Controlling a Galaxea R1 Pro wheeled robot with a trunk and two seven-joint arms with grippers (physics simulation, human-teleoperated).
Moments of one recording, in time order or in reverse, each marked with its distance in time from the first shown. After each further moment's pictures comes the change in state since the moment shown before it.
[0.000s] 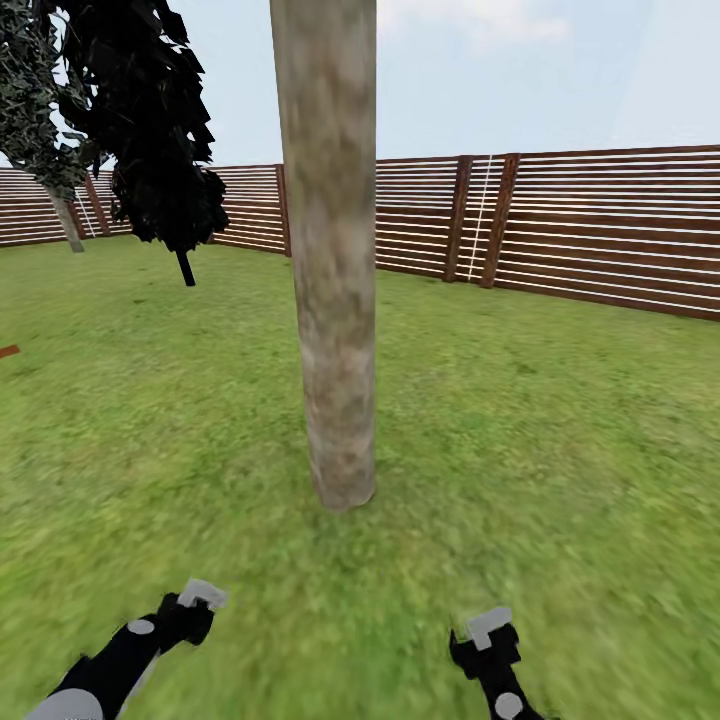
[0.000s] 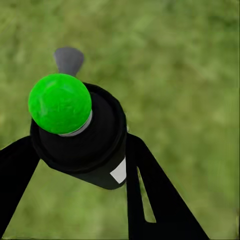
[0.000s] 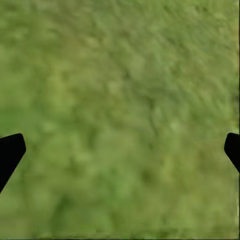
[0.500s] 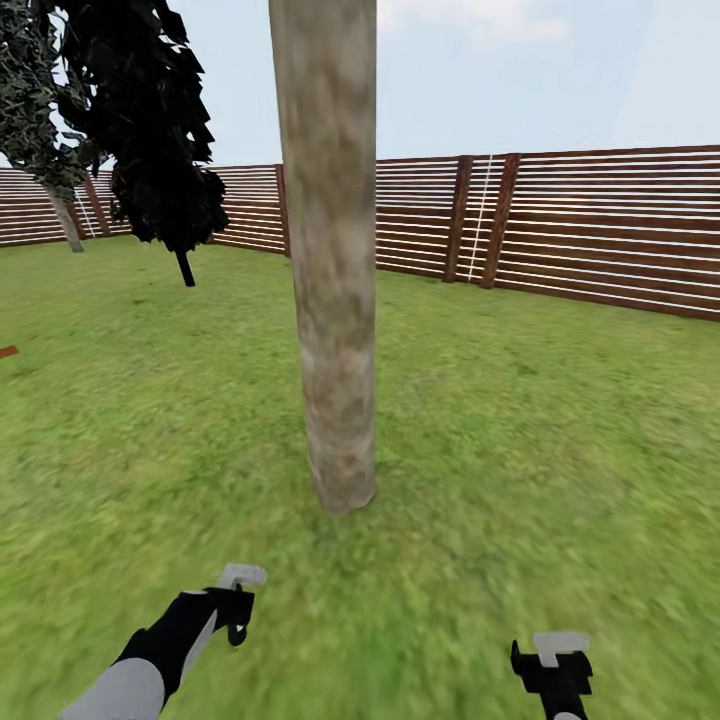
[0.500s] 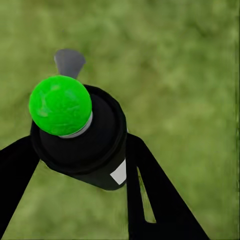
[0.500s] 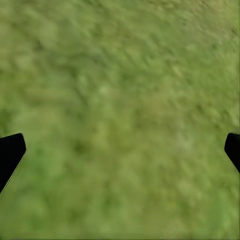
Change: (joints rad) left arm -0.053 -0.150 0.023 -0.049 0.128 0.309 0.114; right arm 0.002 -0.128 0.000 0.077 -0.245 -0.078 -0.057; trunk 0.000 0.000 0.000
